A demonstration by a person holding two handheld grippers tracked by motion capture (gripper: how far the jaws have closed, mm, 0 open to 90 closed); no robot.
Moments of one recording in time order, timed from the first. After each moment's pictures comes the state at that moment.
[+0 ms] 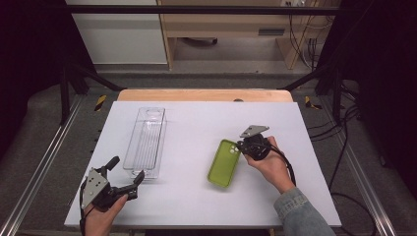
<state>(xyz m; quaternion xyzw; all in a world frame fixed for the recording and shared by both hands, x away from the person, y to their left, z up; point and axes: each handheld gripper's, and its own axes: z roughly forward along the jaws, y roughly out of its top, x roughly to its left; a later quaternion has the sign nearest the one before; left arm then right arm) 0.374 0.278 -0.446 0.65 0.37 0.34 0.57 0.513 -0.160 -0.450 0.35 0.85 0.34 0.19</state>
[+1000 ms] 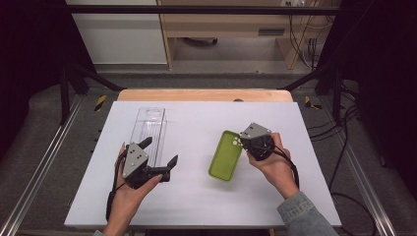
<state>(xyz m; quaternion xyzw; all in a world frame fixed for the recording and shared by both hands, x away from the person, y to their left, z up) 0.415 0.189 -0.392 0.73 0.33 0.31 0.52 0.487 -0.153 -0.408 0.31 0.83 0.33 0.31</state>
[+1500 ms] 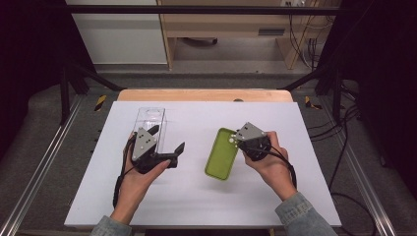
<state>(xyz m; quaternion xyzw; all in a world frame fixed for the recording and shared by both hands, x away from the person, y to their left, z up) 0.445 0.170 -0.377 0.73 0.33 0.30 0.52 0.476 -0.138 -0.389 0.28 0.83 0.33 0.35</state>
